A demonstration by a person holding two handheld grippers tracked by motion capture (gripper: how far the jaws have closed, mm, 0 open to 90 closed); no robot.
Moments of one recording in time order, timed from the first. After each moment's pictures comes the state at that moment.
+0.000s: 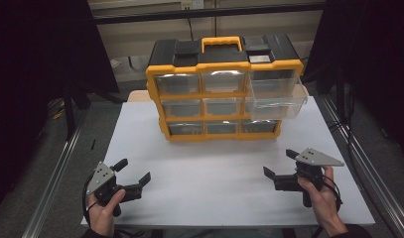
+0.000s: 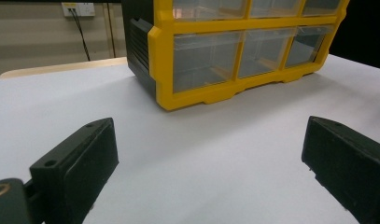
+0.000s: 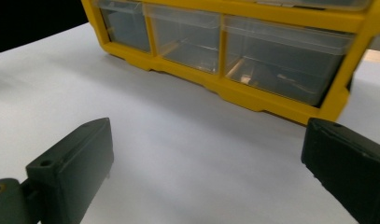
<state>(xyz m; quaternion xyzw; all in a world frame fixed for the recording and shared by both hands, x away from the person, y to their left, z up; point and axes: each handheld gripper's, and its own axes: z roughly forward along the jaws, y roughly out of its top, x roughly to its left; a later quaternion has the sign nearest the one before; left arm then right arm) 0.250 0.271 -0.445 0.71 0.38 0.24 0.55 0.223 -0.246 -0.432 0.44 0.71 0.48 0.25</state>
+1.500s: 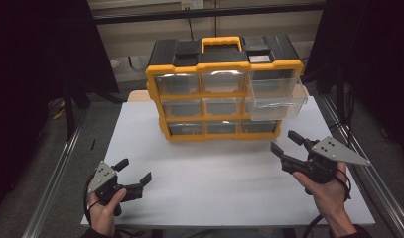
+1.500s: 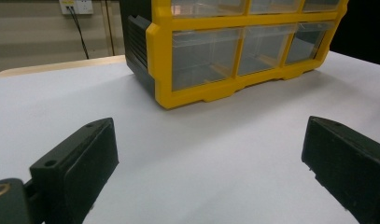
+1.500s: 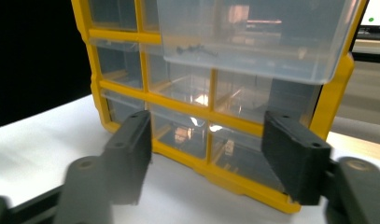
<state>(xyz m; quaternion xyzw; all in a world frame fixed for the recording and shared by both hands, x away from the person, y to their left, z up) 0.252 0.269 -0.446 0.71 0.38 0.24 0.54 0.212 -0.238 -0.366 0.41 0.65 0.55 0.33</state>
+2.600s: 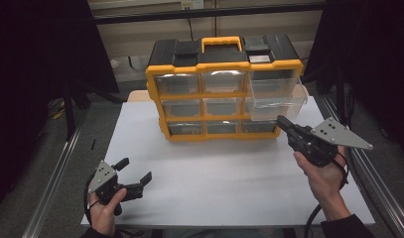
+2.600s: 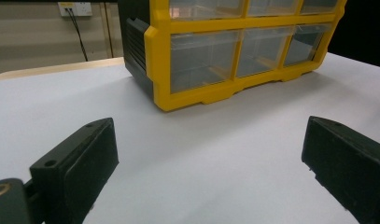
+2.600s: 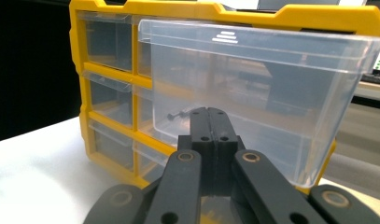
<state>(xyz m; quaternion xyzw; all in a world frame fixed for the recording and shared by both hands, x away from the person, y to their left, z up) 0.253 0.269 -0.445 0.71 0.37 0.24 0.55 0.233 -0.232 -0.331 0.37 0.64 0.55 0.38</state>
